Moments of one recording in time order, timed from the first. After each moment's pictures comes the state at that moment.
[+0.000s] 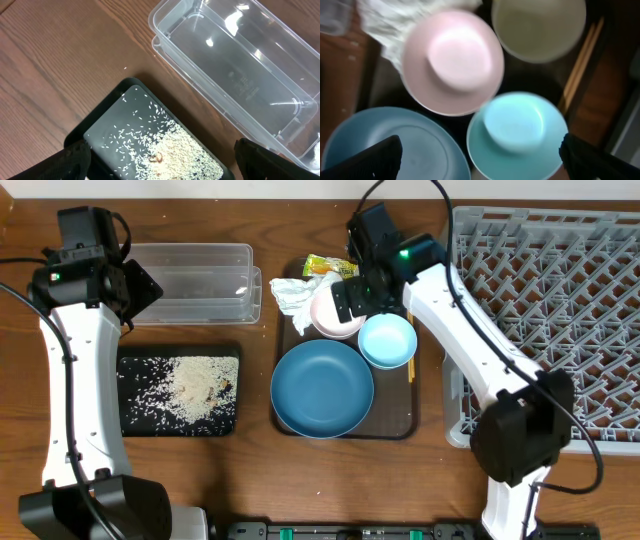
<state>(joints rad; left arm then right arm) 0.20 1.60 1.62 -1.14 -0.29 -0.52 0.51 2.04 1.89 -1.11 0.02 0.27</state>
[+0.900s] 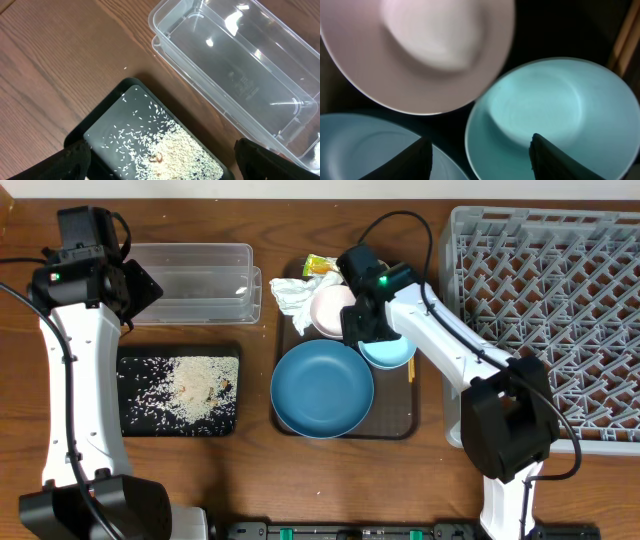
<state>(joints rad) 0.20 1.60 1.62 -1.14 -0.29 -0.52 0.55 2.07 1.67 -0.96 0.04 0.42</state>
